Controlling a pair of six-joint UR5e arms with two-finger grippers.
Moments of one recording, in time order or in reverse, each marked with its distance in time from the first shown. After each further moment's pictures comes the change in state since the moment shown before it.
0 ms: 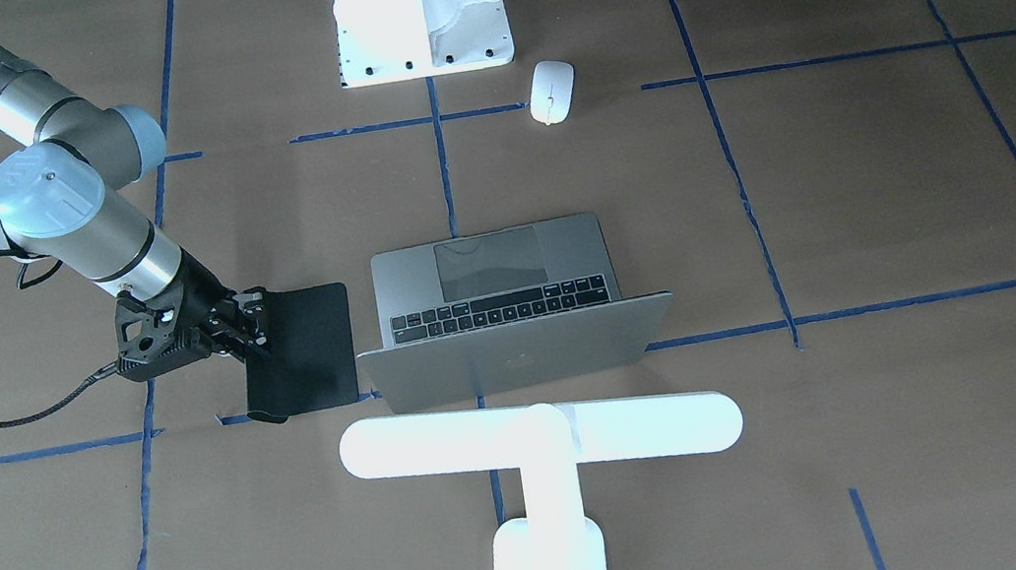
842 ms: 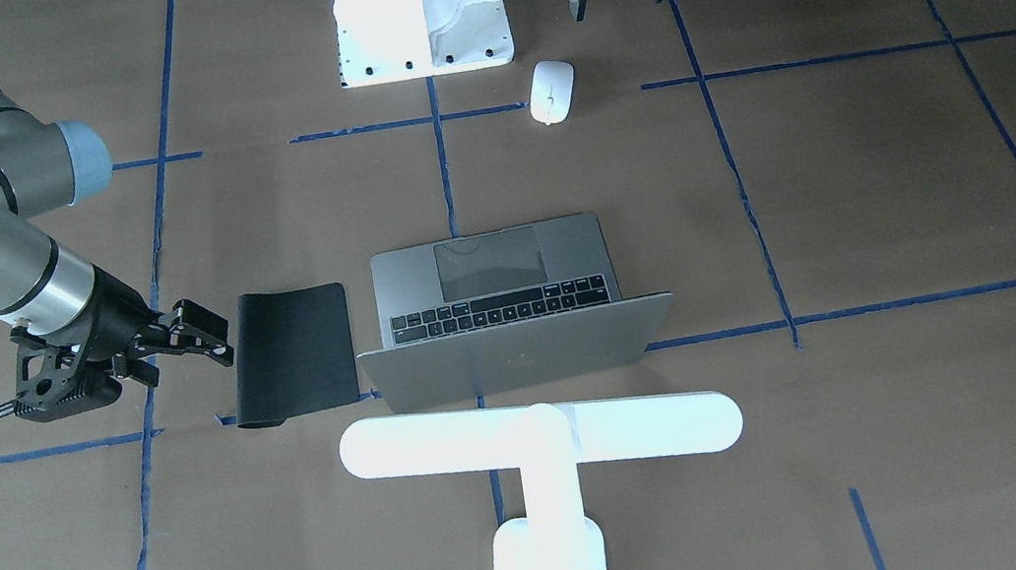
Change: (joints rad) left arm 0.232 0.017 0.103 -0.096 0.038 0.008; right arm 0.178 0.014 0.059 -0.193 0.182 -0.044
